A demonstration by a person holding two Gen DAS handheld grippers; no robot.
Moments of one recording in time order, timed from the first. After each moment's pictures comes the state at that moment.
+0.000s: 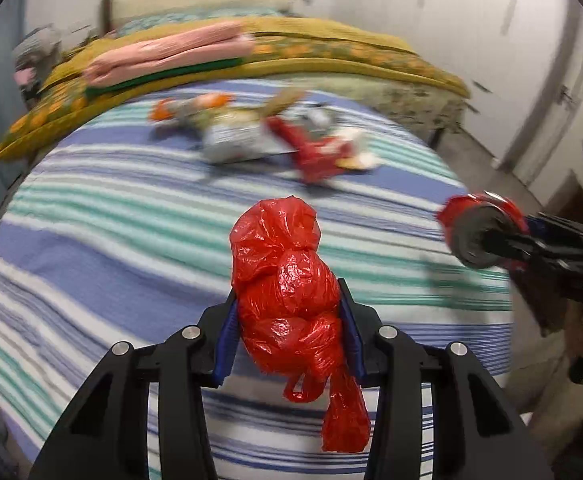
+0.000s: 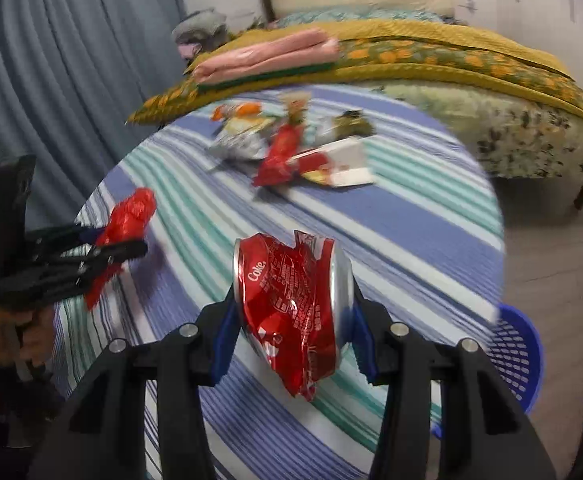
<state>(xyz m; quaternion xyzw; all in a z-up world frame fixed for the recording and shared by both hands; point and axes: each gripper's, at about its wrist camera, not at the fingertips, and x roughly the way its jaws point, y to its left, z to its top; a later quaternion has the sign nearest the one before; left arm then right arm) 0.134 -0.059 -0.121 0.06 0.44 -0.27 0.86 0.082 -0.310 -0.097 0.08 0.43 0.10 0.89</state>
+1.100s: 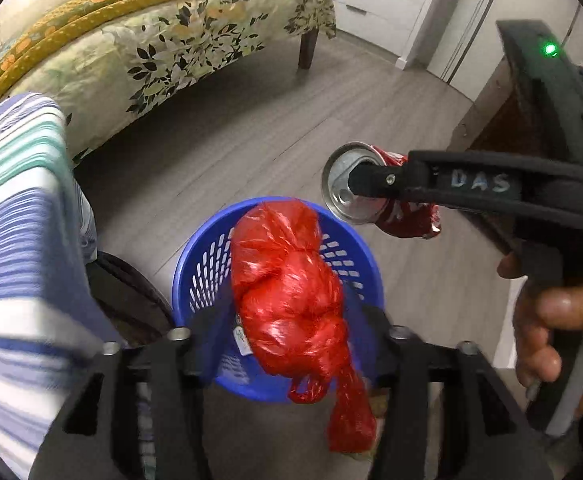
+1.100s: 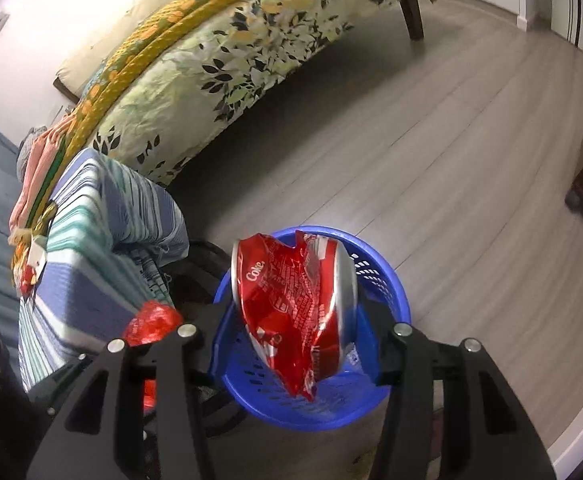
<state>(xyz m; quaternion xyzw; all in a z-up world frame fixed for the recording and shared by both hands) 0.098 -0.440 -0.240 0.18 0.49 -0.40 0.75 0.036 -0.616 -0.229 0.33 0.46 -0.13 0.81</state>
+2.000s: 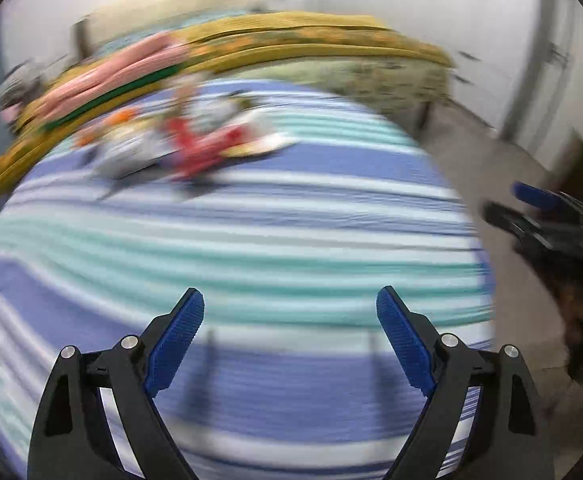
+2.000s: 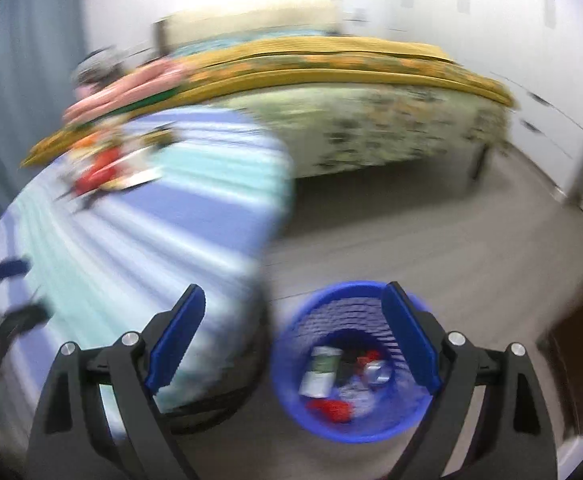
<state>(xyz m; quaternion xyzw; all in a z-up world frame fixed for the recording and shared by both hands) 0.110 -0.138 -0.150 0.12 0.43 -0.23 0.87 0.047 -0.374 -0.143 0.05 0.40 -0.02 0.92</state>
